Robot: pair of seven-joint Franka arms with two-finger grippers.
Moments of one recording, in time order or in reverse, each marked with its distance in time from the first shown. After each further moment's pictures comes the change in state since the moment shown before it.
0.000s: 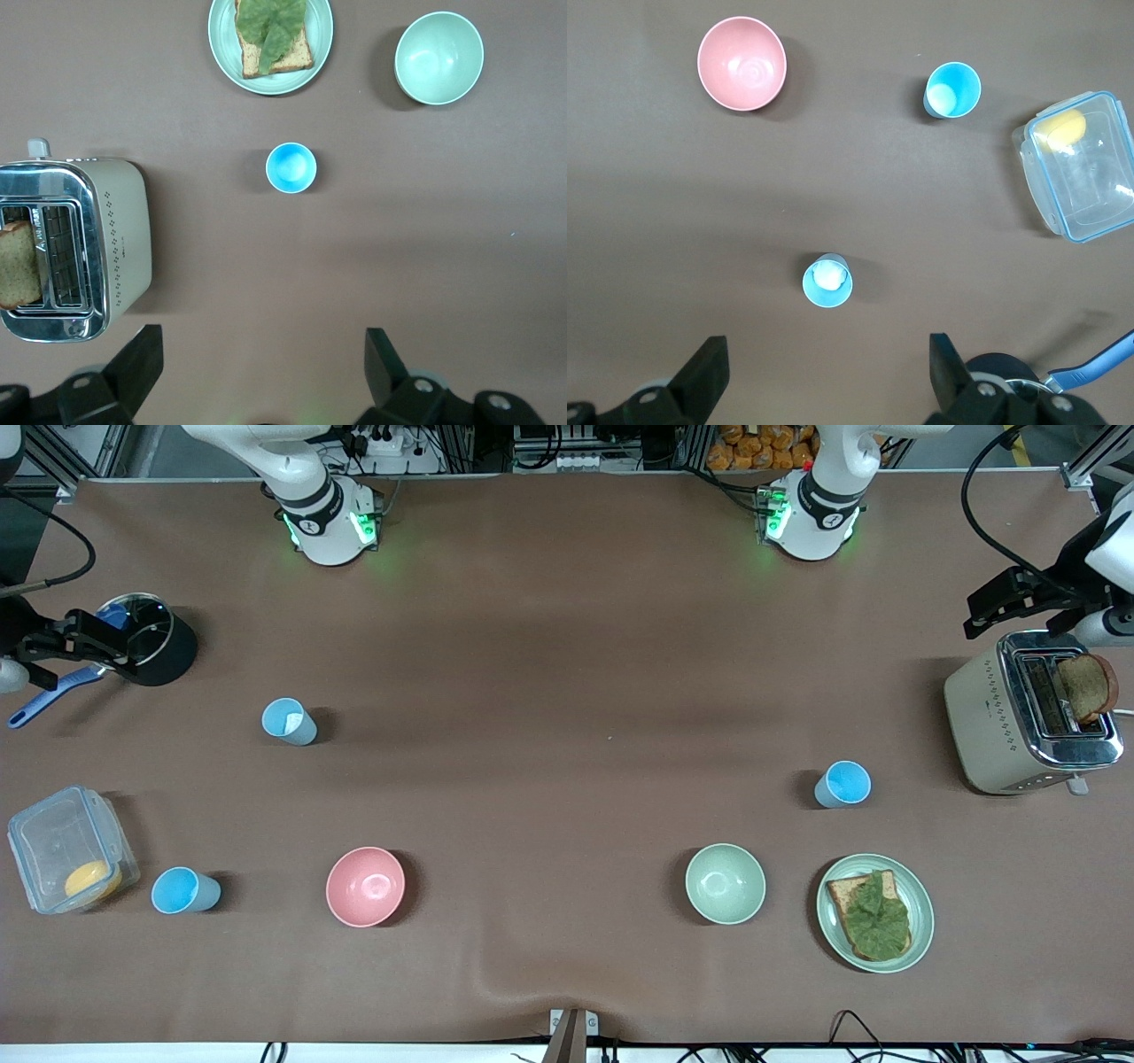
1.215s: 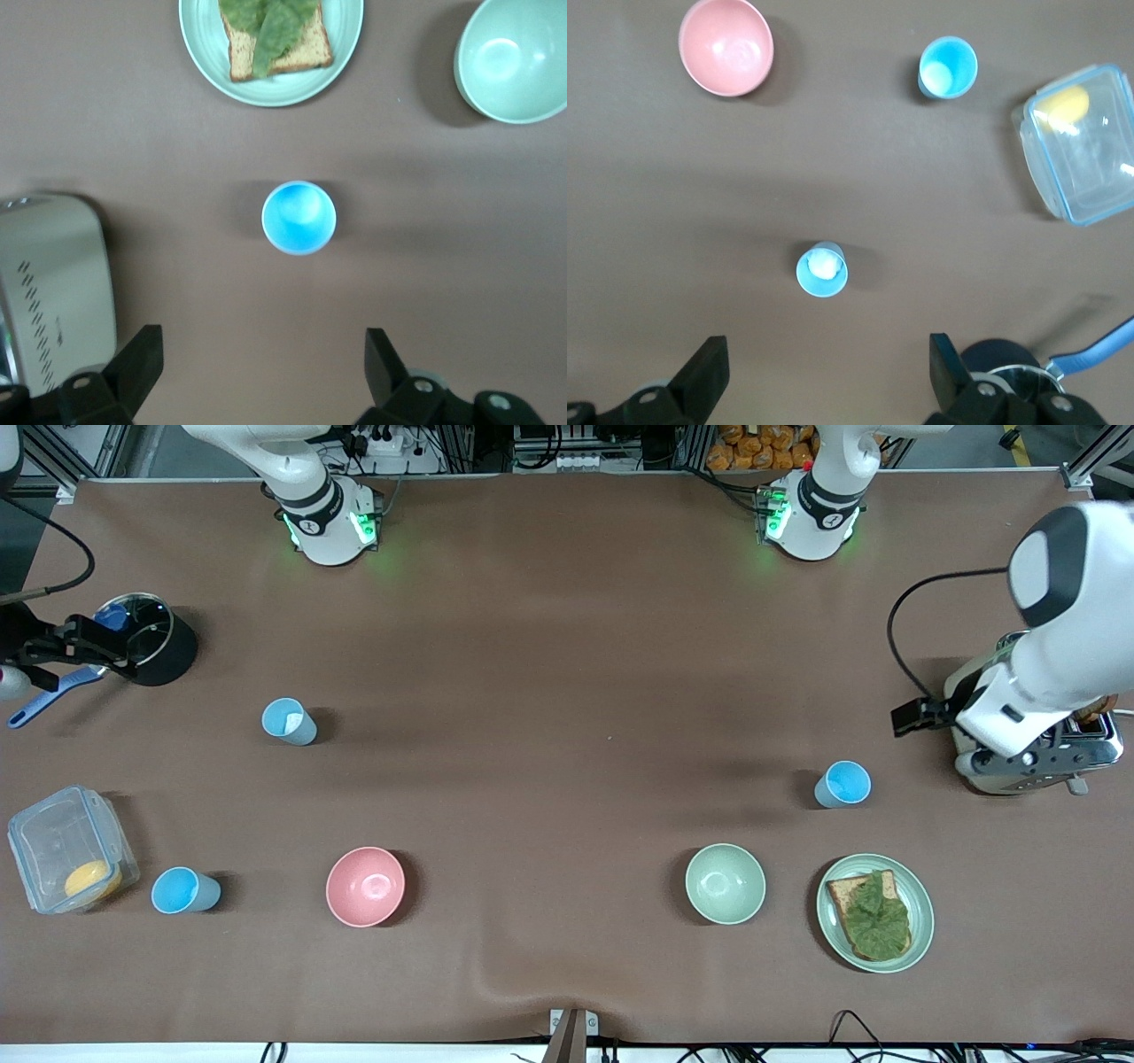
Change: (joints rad) left arm 0.015 0.211 -0.011 -0.210 0.011 0.388 -0.001; right arm -0.027 0.026 -0.003 -0.001 -0.001 -0.029 -0.002
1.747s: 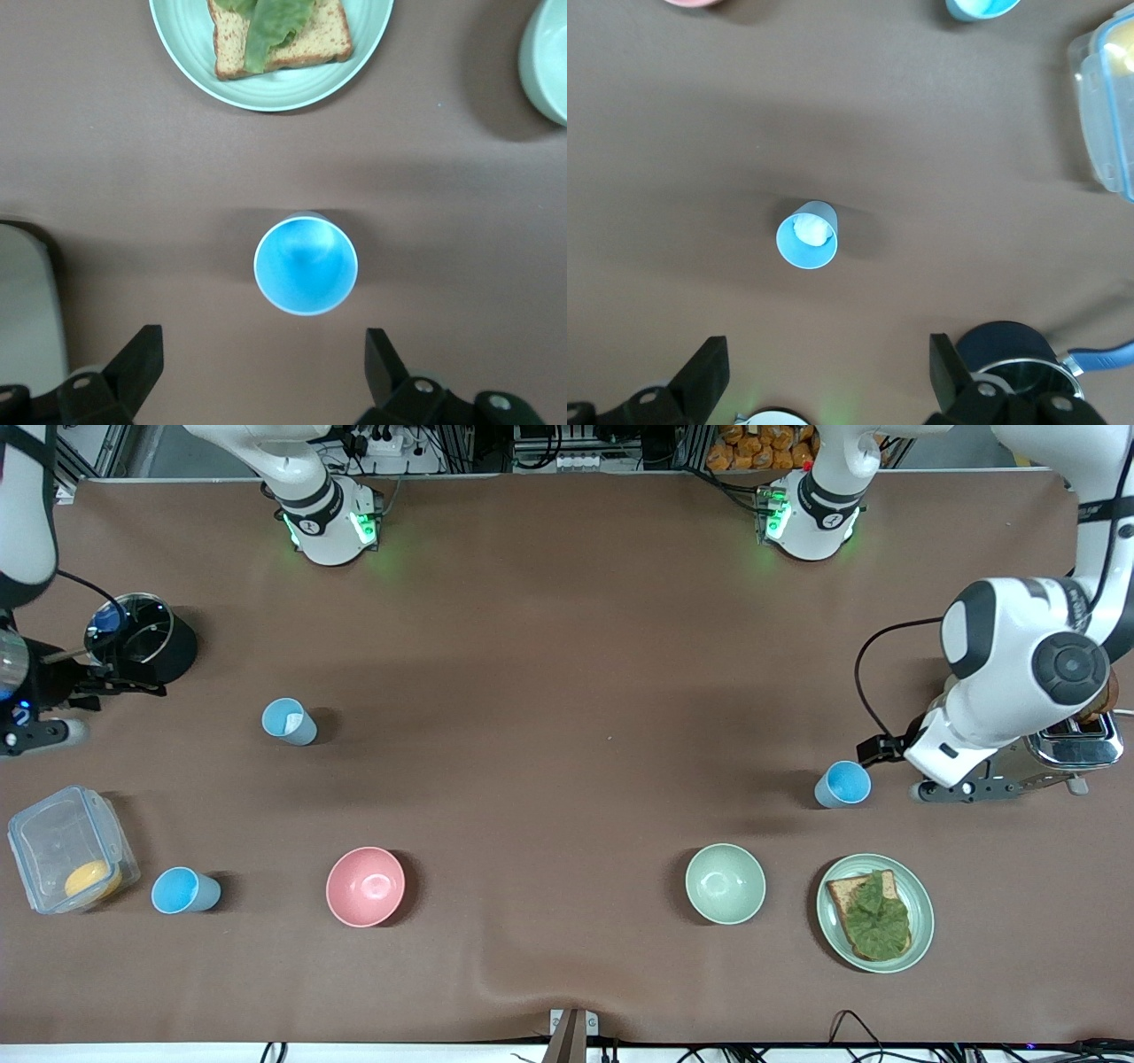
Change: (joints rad) left arm 0.004 0.097 -0.002 -0.144 0.001 0.256 -0.020; right arm -0.044 0.100 0.000 -0.103 0.007 0.038 -0.108
